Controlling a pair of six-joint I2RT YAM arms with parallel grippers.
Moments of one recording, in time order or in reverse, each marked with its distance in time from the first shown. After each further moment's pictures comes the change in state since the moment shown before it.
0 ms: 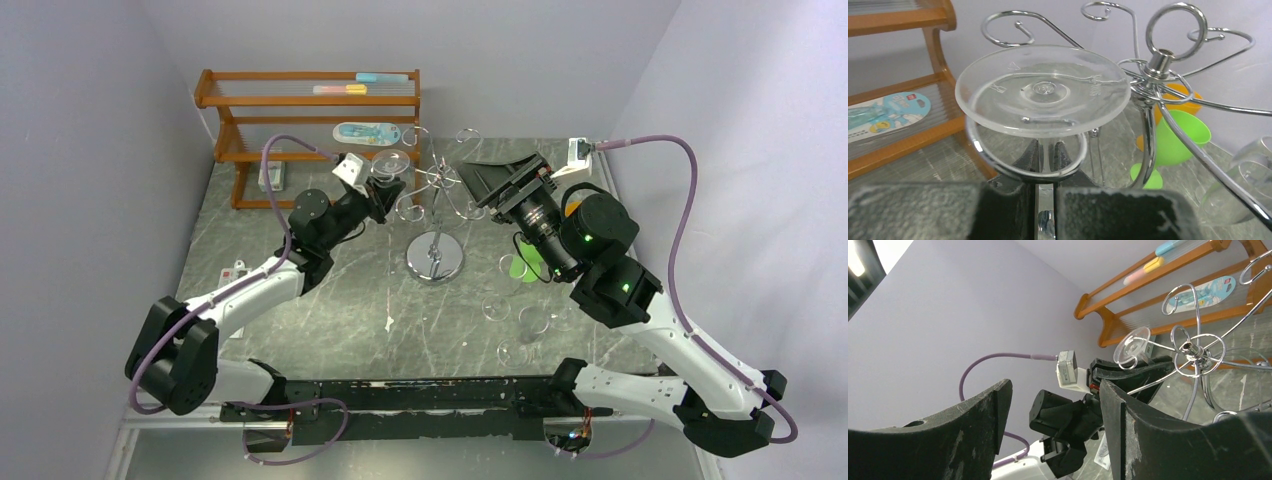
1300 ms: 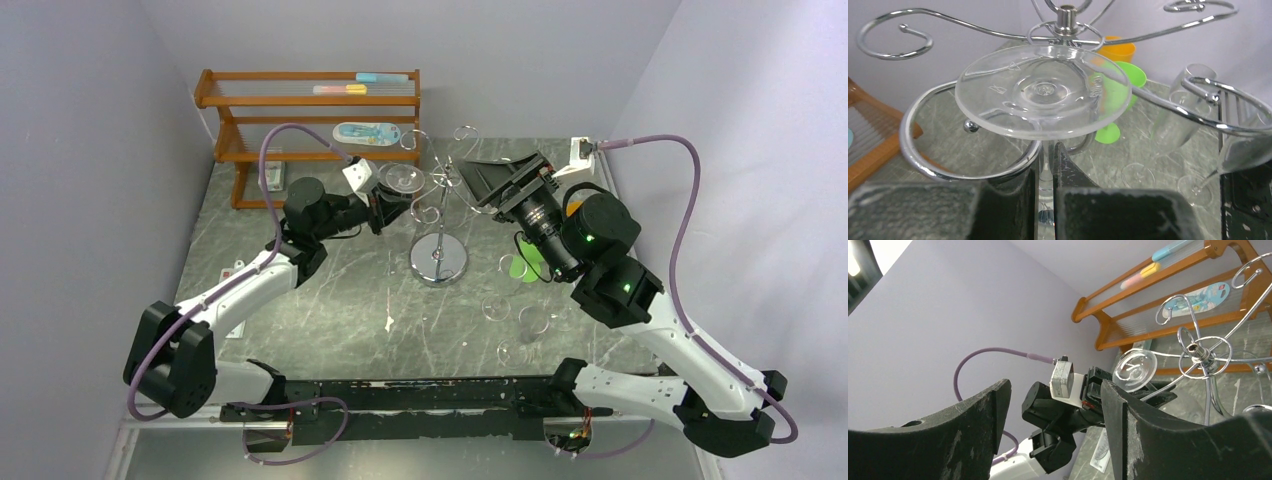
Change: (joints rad) left arm 0.061 -0.018 0.064 -0.176 0.407 0.103; right arm 0.000 0.000 0.005 0.000 0.014 -0.024
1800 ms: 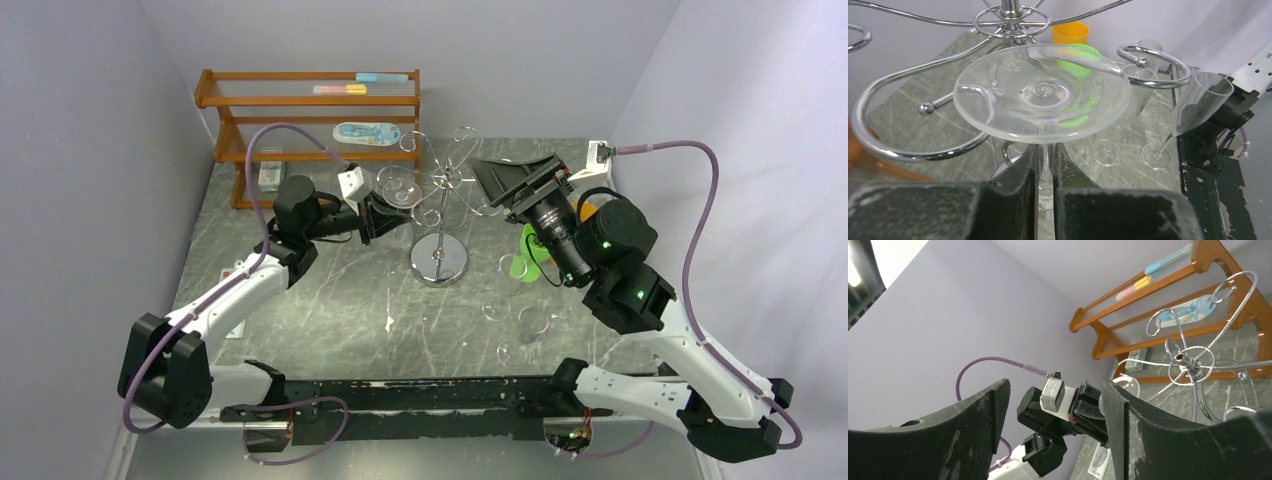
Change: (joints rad) left arm 0.045 -0.058 -0.011 -0.082 0.222 0.003; right arm 0.000 -0.044 0.000 -0.020 0.042 -0.017
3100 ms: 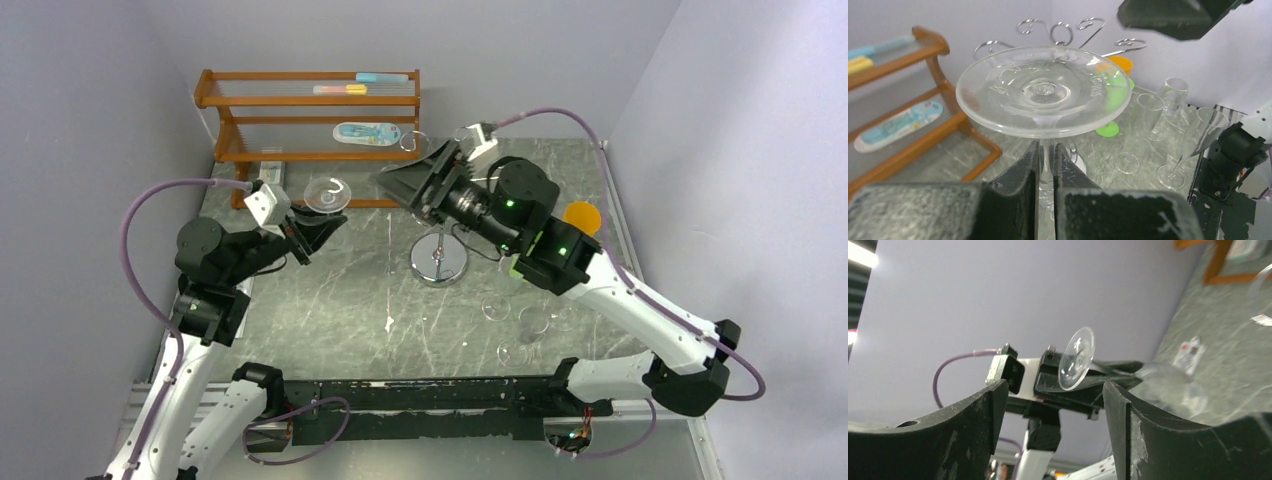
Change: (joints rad) left arm 0.213 -0.568 0.026 -0.451 -0.128 -0.029; right arm 0.096 0.365 0.204 0.021 -0.389 0.288
